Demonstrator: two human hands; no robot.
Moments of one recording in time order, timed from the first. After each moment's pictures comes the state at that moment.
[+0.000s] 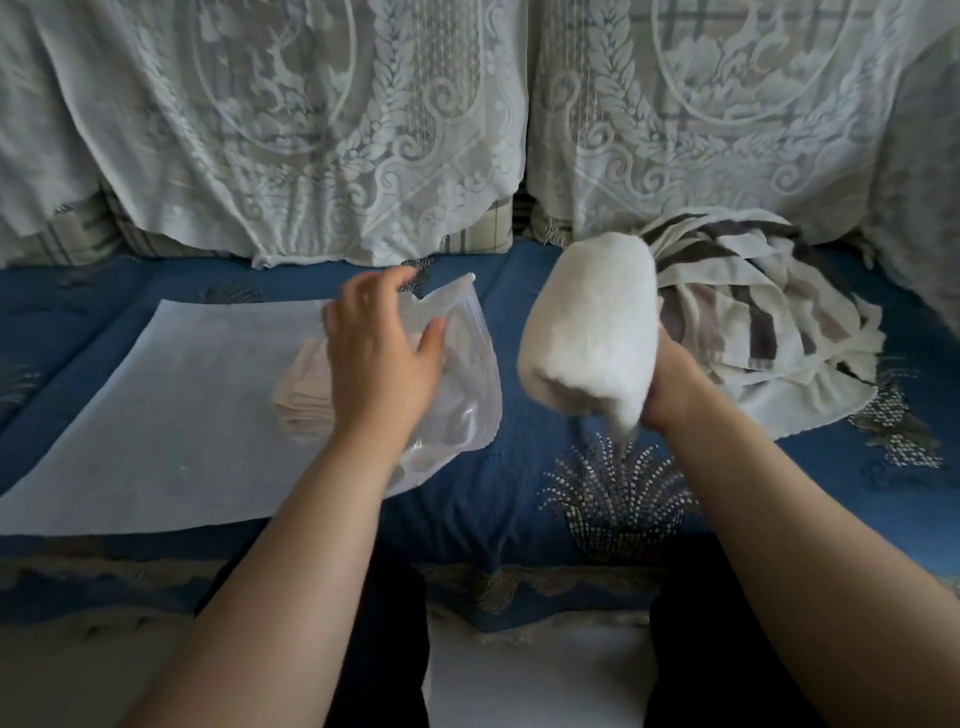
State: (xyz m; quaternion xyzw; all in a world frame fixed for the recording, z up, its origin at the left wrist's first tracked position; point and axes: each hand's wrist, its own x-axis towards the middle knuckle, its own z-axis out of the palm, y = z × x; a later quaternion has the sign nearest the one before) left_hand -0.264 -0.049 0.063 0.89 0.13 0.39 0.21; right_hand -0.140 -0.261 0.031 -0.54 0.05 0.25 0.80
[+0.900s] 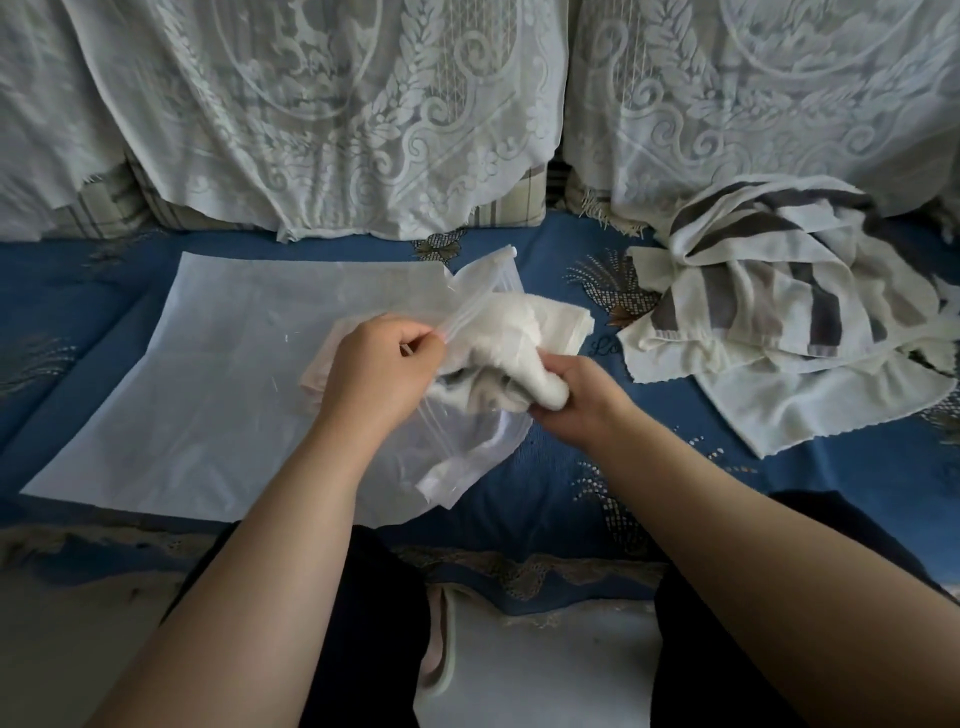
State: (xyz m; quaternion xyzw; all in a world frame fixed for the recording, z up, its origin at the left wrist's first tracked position) left_hand -0.284 -0.023 0.059 0.91 0.19 0.21 0.31; right_hand -0.173 -0.172 -0.017 -0.40 0.05 0.43 0.81
